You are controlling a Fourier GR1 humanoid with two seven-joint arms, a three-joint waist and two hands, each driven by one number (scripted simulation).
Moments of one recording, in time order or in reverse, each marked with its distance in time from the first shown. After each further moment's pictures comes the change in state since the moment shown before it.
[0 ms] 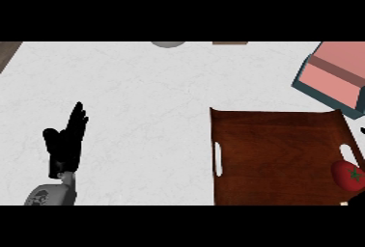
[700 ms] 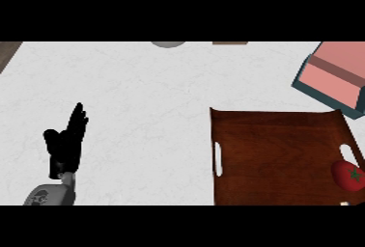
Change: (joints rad) left arm -0.002 0.030 -0.037 0.024 0.042 0.024 -0.023; right arm 0.057 -0.108 0.030 -0.137 -0.187 -0.084 0.095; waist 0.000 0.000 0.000
